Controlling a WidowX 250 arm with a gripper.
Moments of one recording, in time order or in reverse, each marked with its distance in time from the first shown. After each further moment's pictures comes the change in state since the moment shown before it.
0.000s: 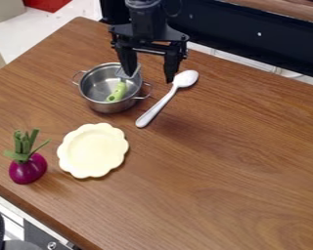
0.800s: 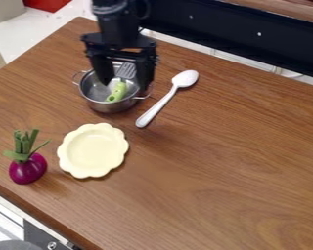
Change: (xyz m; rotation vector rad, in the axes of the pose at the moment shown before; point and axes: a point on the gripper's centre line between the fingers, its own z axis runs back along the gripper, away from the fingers) arm -0.029 0.030 0.009 -0.075 0.027 -0.060
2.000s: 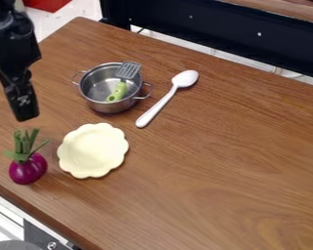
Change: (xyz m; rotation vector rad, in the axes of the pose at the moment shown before) arm -0.085 0.107 0.012 0.059 0.149 -0.656
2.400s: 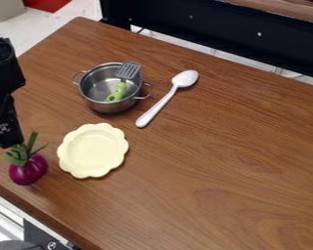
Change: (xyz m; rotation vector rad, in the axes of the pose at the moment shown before) arm -0.018 -0.020 -0.013 -0.055 -0.002 -0.056
